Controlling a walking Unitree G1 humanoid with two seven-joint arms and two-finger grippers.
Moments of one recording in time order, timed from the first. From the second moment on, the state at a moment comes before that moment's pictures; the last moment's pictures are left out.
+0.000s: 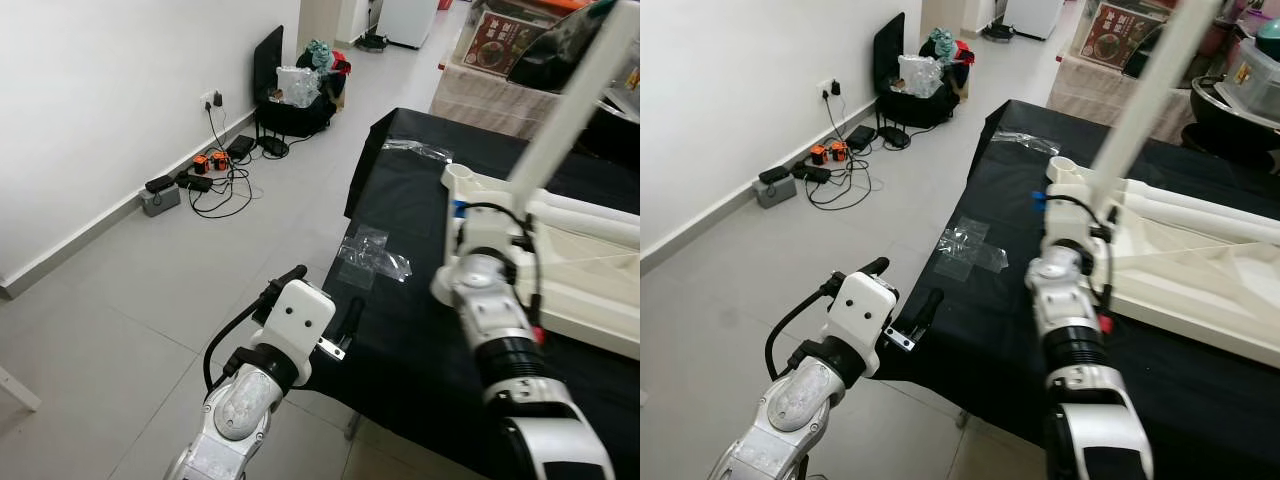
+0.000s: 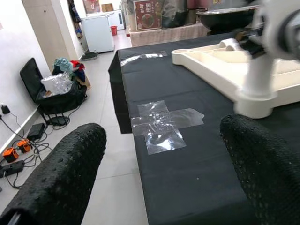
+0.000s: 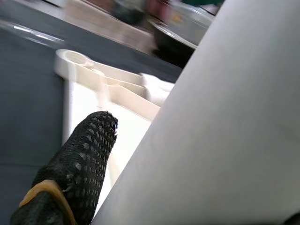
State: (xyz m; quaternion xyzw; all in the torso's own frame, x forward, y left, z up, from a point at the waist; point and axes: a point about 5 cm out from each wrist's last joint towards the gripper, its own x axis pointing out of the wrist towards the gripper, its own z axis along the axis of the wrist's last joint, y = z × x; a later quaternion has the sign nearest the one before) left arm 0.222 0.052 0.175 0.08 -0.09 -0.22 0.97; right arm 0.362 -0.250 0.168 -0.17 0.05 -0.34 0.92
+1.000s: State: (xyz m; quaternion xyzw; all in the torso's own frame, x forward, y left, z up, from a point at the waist) left arm 0.224 0.050 0.177 0.08 -0.09 -0.24 0.96; right arm 0.294 -0.227 0.185 -0.15 -0.06 -0.34 0.93
